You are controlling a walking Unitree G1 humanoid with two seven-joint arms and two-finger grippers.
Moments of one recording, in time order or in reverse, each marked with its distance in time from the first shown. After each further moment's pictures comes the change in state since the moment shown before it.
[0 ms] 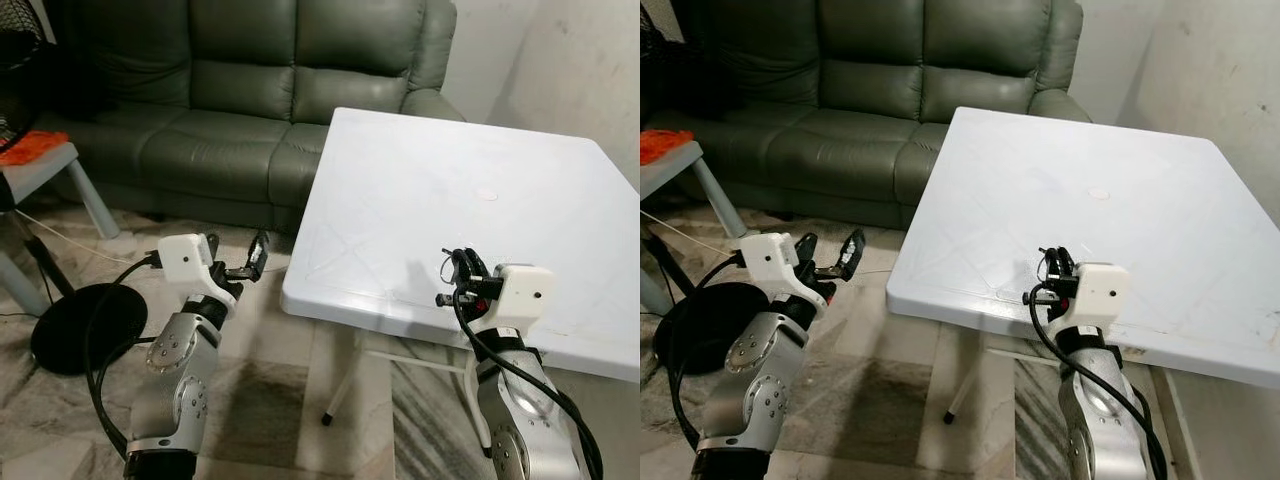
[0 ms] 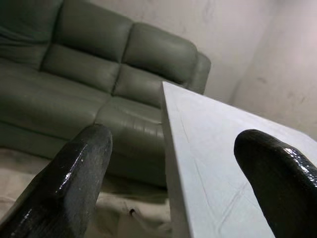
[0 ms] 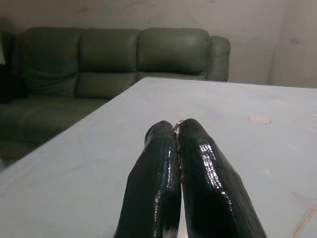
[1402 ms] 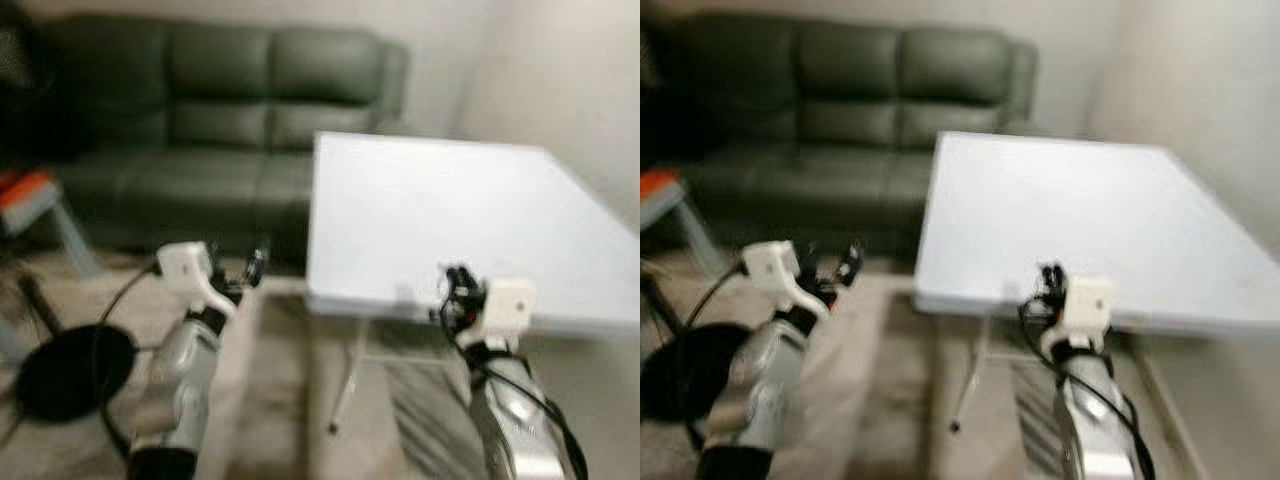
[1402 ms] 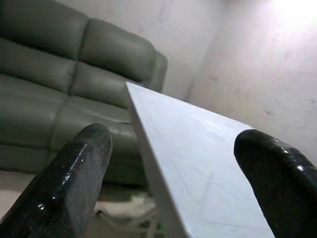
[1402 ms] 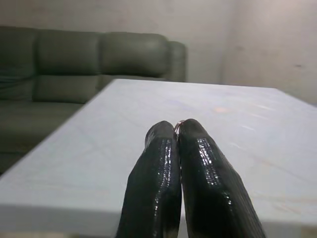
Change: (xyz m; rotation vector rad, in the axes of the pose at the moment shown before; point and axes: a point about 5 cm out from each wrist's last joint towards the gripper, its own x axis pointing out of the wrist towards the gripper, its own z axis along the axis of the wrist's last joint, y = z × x) left arm 0.007 0.010 -0.005 -0.048 0.015 0.017; right arm 0.008 0.007 -0.011 -0.015 0.045 -0.007
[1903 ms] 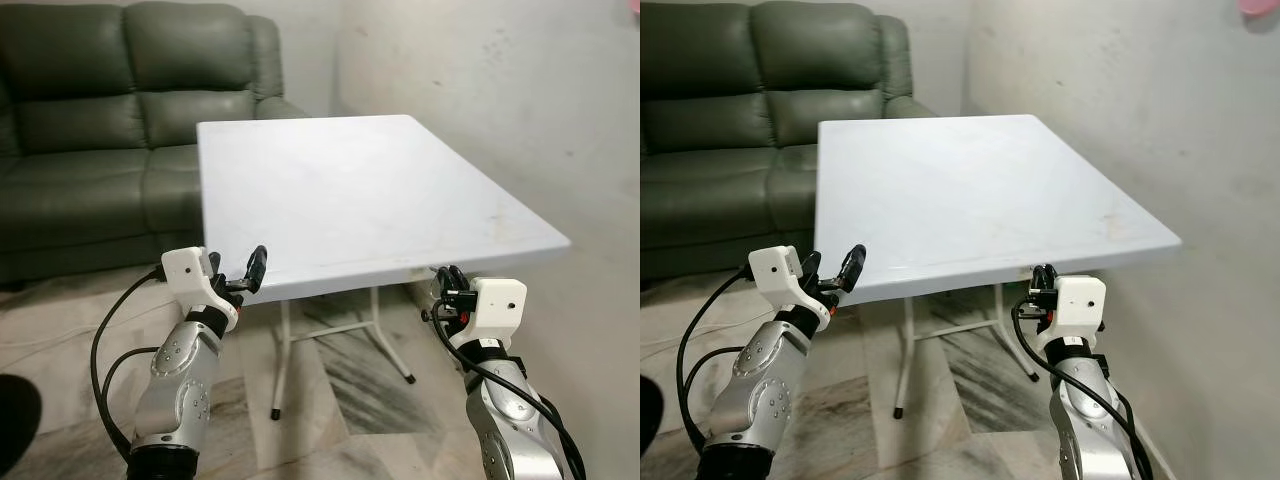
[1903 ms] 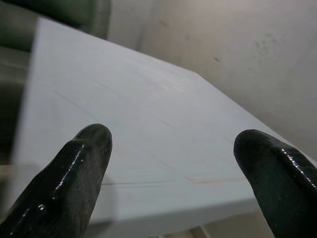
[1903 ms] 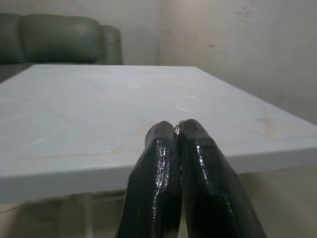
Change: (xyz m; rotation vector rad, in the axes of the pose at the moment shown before) left arm 0.002 -0.002 -0.009 -0.012 0.087 0.040; right arm 0.001 0.000 0.000 -0.012 0.017 0.006
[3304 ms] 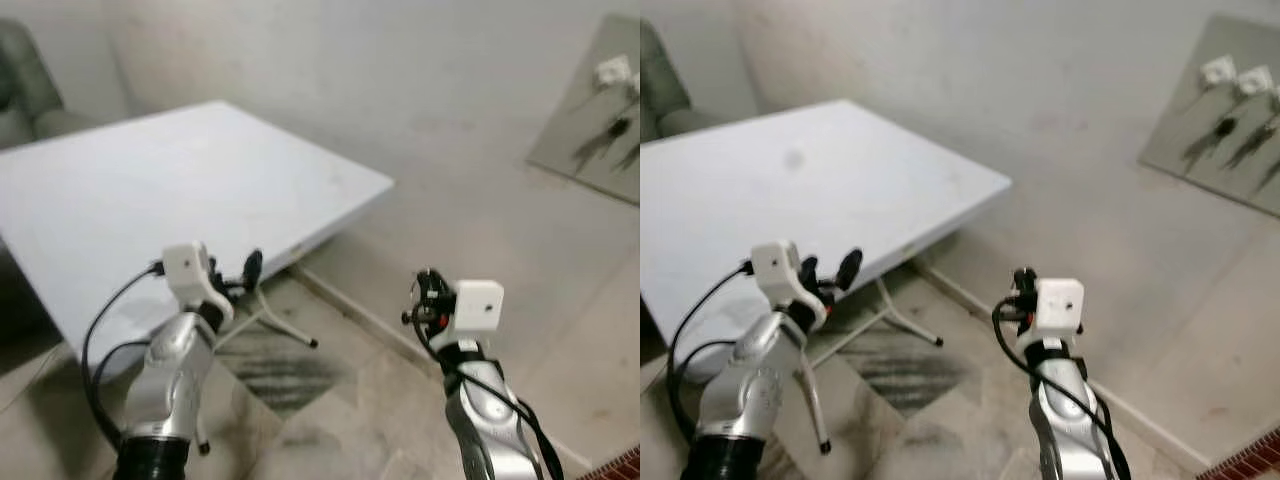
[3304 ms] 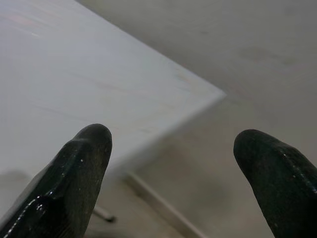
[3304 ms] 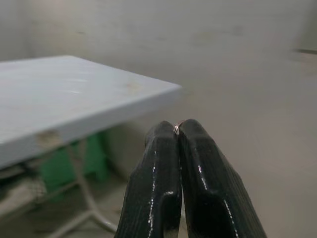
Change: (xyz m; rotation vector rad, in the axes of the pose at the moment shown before) left arm 0.006 -0.004 0.002 -0.011 0.080 0.018; right arm -0.004 0.013 -0.006 0.021 0.033 0.002
